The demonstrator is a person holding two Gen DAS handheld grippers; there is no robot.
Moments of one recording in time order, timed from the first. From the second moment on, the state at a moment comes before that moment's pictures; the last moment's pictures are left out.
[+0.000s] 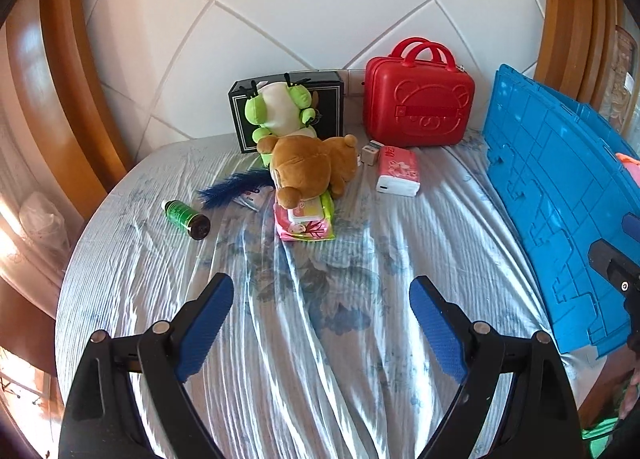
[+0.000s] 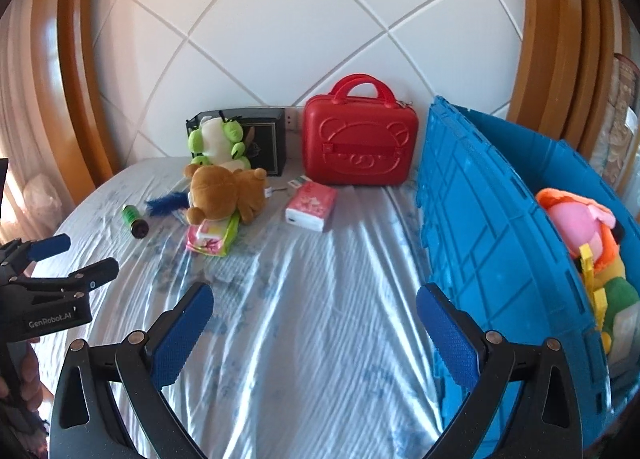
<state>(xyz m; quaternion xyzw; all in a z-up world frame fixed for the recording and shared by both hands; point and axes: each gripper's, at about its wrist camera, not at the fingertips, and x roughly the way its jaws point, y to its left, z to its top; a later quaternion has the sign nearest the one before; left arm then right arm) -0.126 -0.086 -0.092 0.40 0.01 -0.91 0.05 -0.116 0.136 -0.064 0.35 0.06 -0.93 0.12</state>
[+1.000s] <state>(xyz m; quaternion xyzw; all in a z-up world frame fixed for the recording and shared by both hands) -0.299 -0.168 -0.227 0.52 0.08 -0.85 0.10 -0.338 0.091 -0.187 0.47 0.06 -0.88 0.11</state>
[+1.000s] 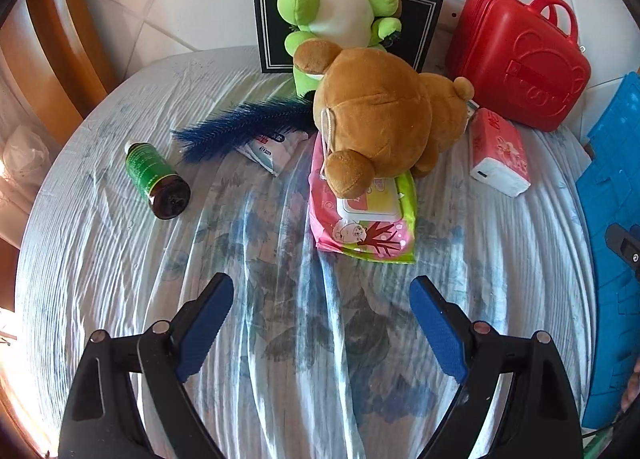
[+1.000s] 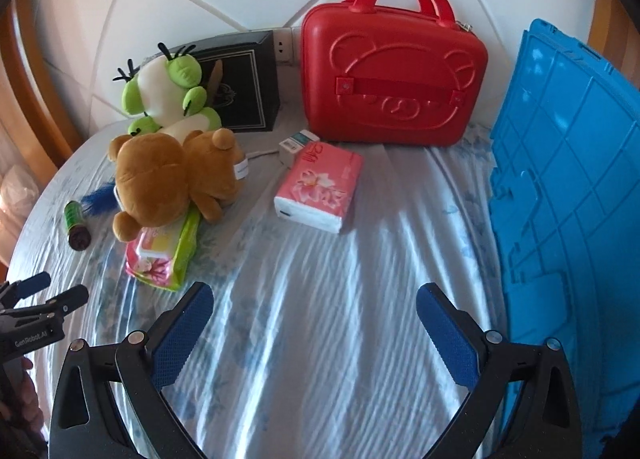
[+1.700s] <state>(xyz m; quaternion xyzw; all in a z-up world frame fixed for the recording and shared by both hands) -0.383 -0.168 -0.233 0.49 0.07 -0.87 0.08 -0.414 0.048 -0.225 0.47 0.03 -0.86 0.18</state>
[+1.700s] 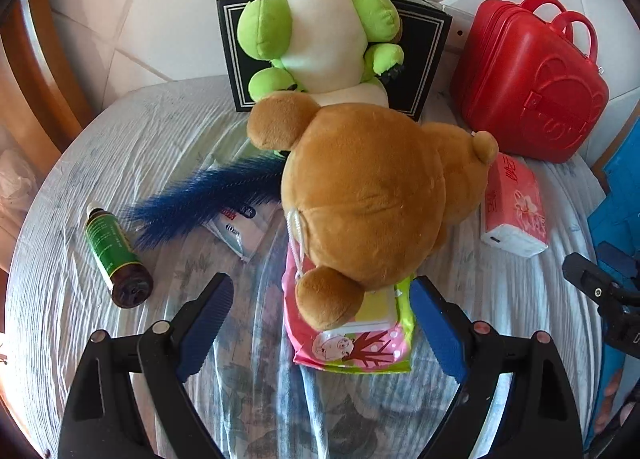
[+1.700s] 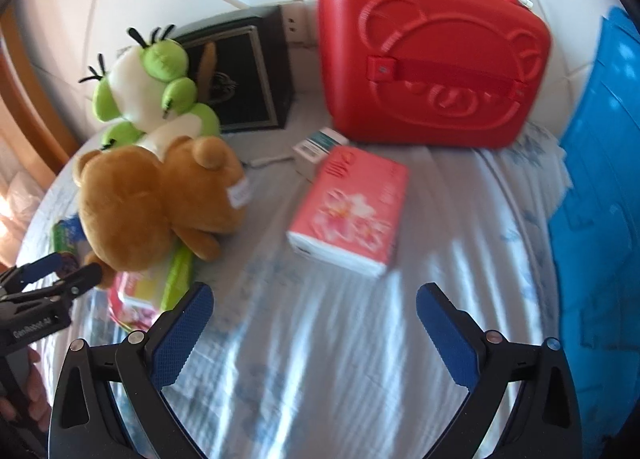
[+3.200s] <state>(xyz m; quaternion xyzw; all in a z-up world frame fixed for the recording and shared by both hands) -0.423 -0.154 -0.233 0.42 -0.01 -0.91 0.04 -0.460 -0.051 -0.231 0.40 0.04 -0.84 0.37</state>
